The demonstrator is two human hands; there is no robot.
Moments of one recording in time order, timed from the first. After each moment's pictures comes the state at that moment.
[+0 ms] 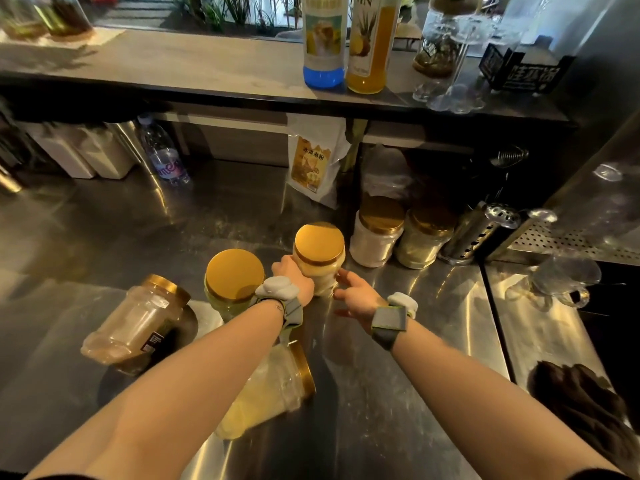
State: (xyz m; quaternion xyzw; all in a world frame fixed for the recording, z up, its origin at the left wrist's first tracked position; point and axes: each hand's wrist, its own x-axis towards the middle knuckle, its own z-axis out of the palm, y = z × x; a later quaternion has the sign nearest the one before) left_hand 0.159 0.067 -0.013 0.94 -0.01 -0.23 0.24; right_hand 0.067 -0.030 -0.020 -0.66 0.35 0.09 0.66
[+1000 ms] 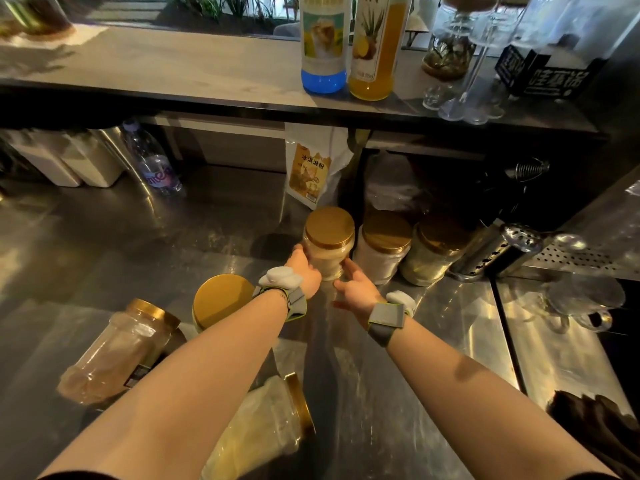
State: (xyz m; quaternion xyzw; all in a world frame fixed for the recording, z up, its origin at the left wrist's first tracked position) left_hand 0.216 0.023 -0.034 0.86 -0.08 -0.21 0.46; right_hand 0.120 -0.058 -0.025 -0.65 0.36 0.05 0.67
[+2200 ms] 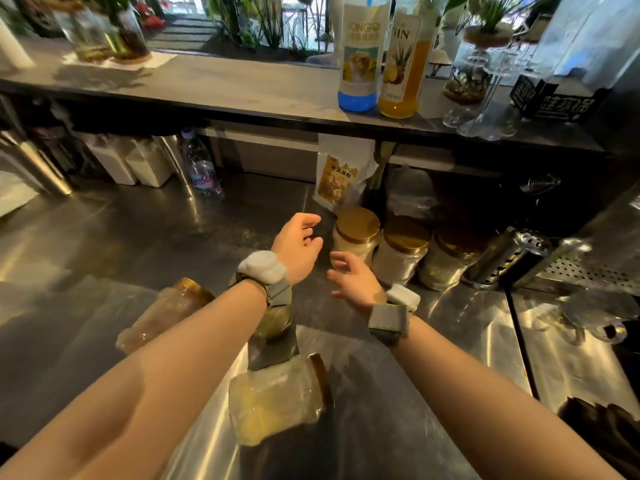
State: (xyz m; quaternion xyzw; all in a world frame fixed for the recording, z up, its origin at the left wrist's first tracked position) left_hand 0.191 0.110 0.067 0.82 -0.23 -0.13 0.51; right_hand 0.102 0.002 0.043 -0.76 0.28 0.01 0.59
